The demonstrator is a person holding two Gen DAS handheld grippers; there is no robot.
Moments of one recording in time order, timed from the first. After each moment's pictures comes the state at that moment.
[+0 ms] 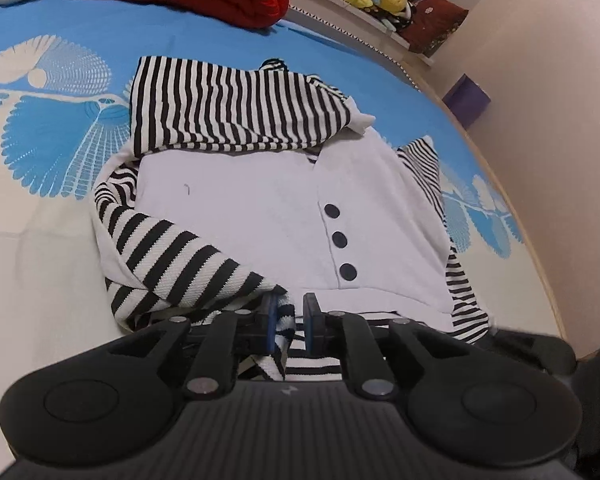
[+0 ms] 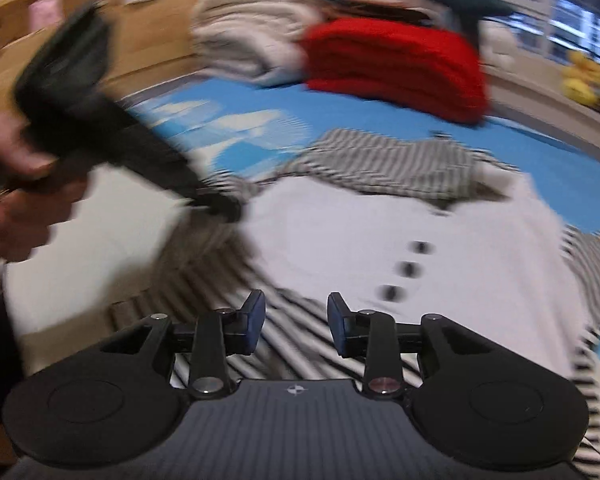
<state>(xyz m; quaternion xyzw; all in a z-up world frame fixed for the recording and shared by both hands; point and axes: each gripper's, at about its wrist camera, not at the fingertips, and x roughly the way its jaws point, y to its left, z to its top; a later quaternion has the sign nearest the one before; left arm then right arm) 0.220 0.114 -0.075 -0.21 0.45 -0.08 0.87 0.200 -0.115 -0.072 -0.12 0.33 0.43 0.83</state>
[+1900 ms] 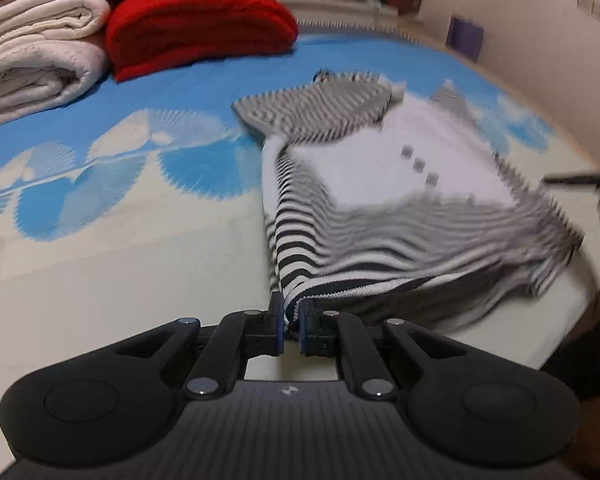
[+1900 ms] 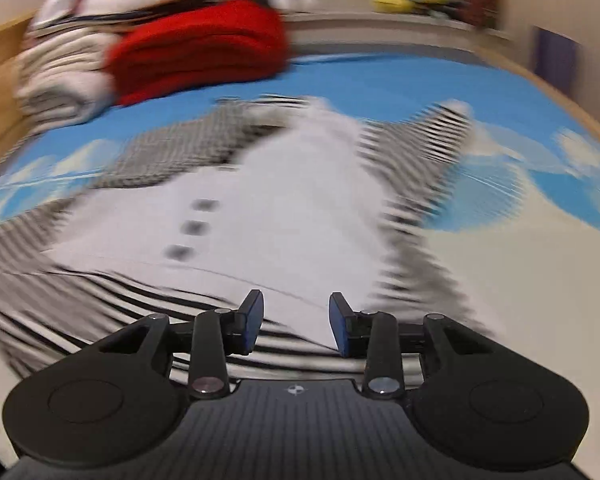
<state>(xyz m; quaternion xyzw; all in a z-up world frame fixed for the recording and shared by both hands) 0.051 0.221 -0.013 0.01 0.45 -0.05 0.89 0.226 -0.310 -0.079 0.01 0.40 0.13 0.91</state>
